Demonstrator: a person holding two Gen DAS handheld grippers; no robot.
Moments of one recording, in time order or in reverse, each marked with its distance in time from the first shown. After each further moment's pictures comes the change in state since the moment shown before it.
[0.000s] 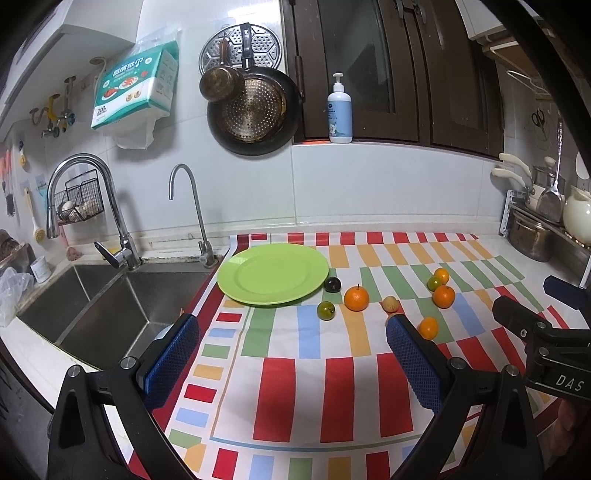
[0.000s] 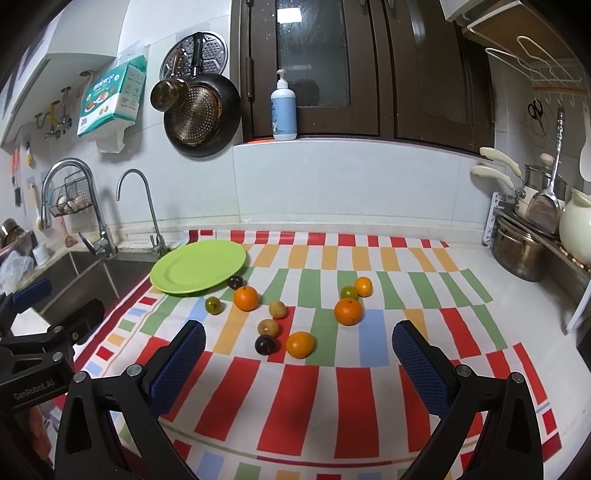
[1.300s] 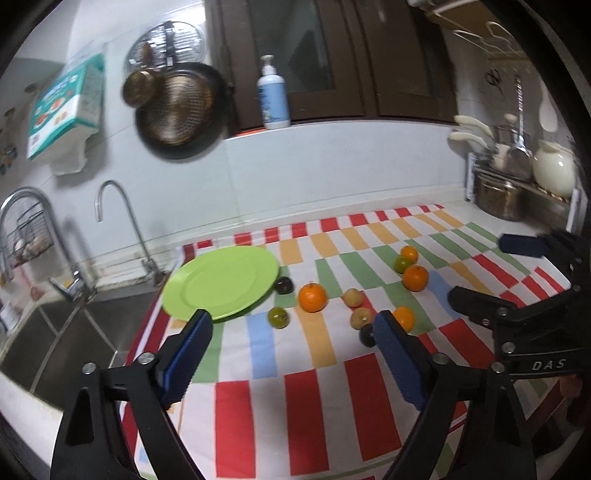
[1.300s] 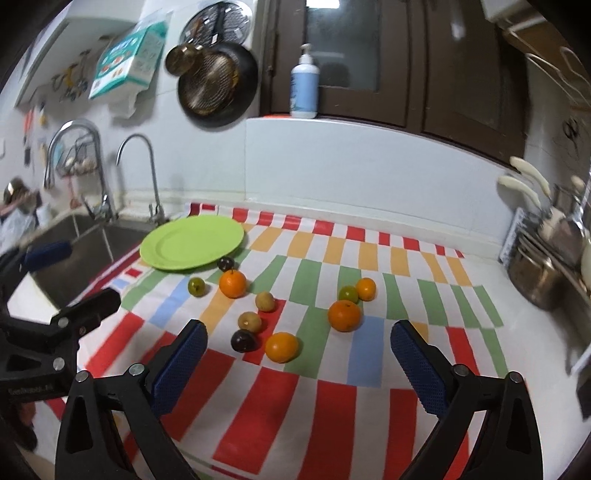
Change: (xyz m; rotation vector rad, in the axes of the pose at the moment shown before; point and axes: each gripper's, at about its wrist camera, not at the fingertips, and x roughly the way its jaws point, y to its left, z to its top) left arm 0.052 -0.046 -0.001 0.175 0.018 -0.152; right arm 0.052 -0.017 0.002 -0.168 0.079 0.057
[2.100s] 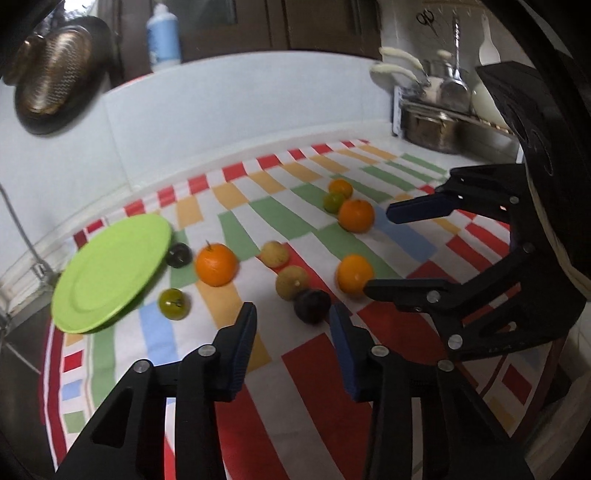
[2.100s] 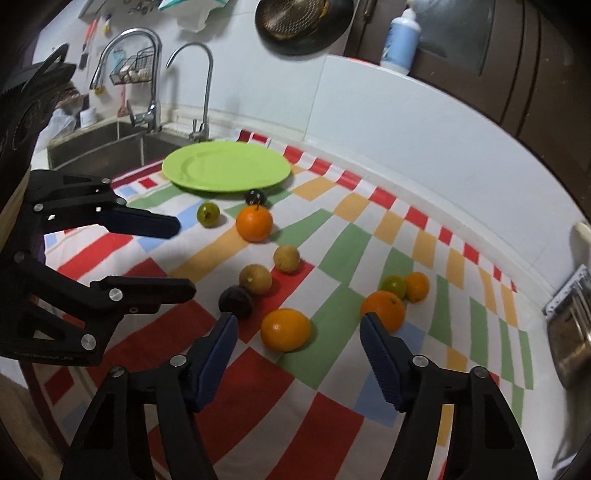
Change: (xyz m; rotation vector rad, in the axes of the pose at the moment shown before) left arm 0.095 -0.030 -0.021 0.169 0.183 -0.349; right arm 0.086 0.009 -0.017 -0.289 0.153 0.148
